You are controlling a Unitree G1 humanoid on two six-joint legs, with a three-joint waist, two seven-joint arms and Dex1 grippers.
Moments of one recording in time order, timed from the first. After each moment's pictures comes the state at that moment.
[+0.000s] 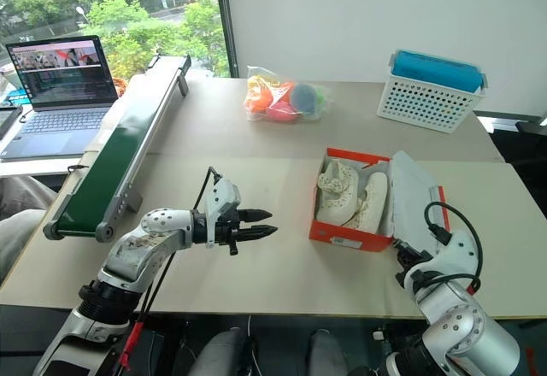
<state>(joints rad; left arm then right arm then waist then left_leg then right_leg) -0.42 0.44 -0.23 -0.13 -0.33 0.57 -0.91 -0.30 0.13 -0.91 -0.75 0.19 1.61 0.05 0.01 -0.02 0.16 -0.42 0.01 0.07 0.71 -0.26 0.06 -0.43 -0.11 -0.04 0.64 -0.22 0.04</state>
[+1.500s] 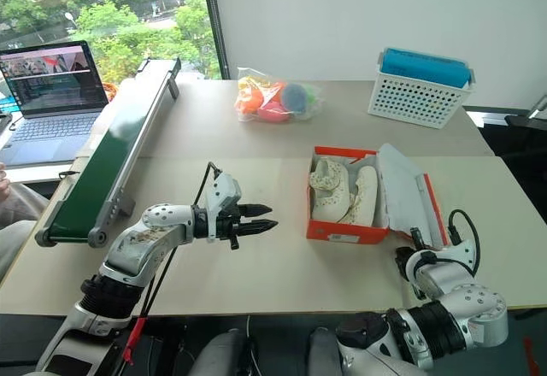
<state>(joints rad) -0.46 0.44 -0.23 -0.10 -0.33 0.57 -0.89 -0.67 0.09 -1.38 -0.17 0.47 1.40 -0.32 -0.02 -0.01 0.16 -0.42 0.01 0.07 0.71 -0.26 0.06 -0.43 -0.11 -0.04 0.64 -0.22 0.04</state>
